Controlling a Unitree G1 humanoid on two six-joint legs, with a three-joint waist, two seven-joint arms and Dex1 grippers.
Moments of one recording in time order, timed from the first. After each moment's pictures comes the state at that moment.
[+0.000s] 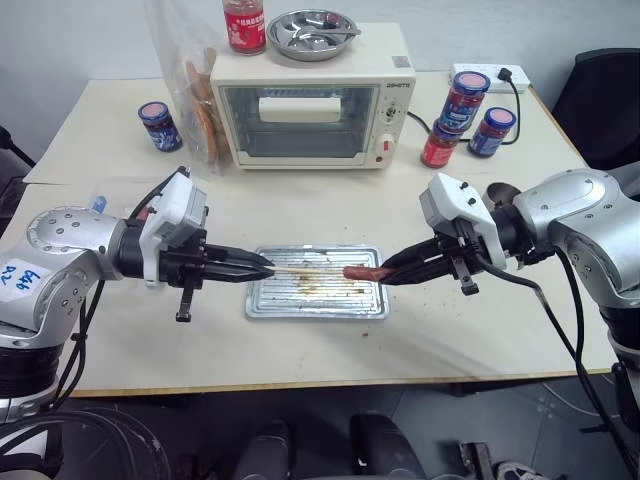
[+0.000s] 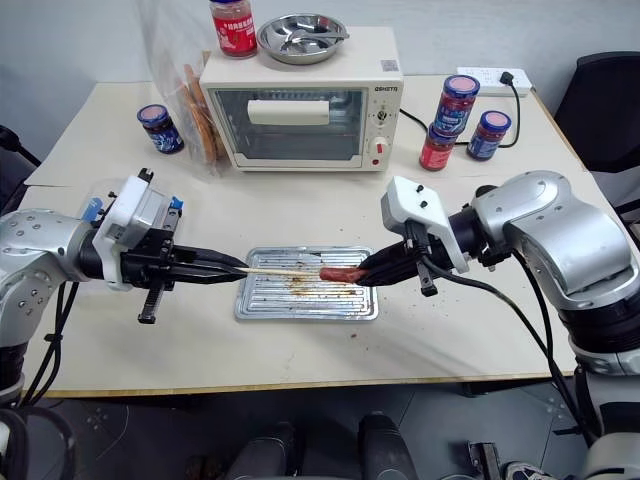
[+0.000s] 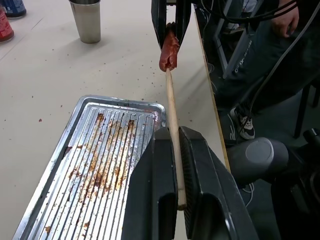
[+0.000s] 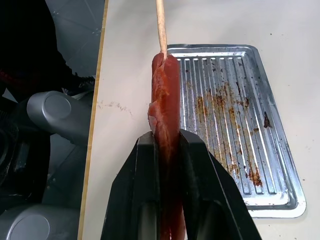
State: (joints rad) left arm -0.52 0.94 0.09 -0.31 -0.70 0.70 -1.21; right arm -0.85 -0.92 0.22 -0.29 0.52 0.86 1.37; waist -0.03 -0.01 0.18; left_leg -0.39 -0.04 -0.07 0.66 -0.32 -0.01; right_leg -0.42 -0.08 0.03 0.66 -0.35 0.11
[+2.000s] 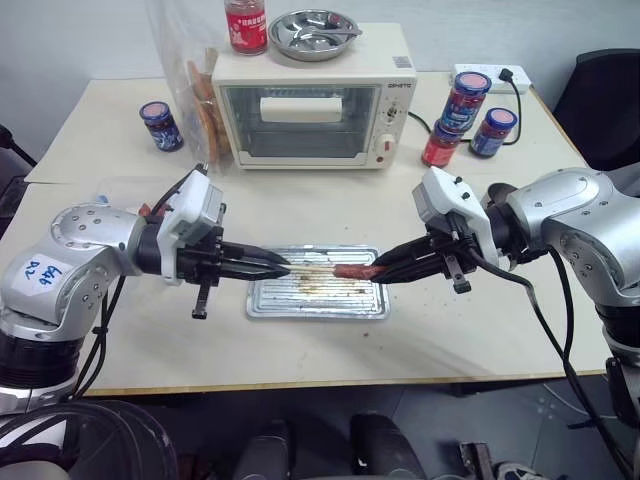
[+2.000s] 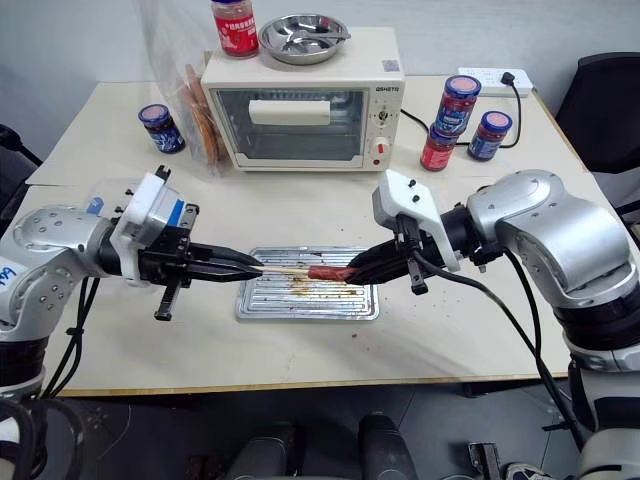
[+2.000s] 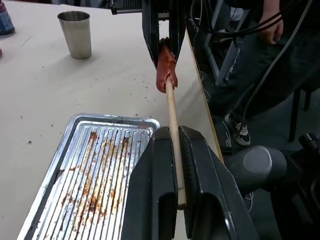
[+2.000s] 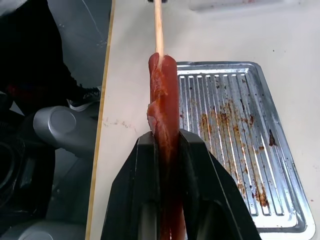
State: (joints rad) left arm -0.60 0.85 0.02 -0.30 -0.69 0.68 -1.20; right arm -0.88 -0.89 0.22 -0.33 0.61 0.95 1.30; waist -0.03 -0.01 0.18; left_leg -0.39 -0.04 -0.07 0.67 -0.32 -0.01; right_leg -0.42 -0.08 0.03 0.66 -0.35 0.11
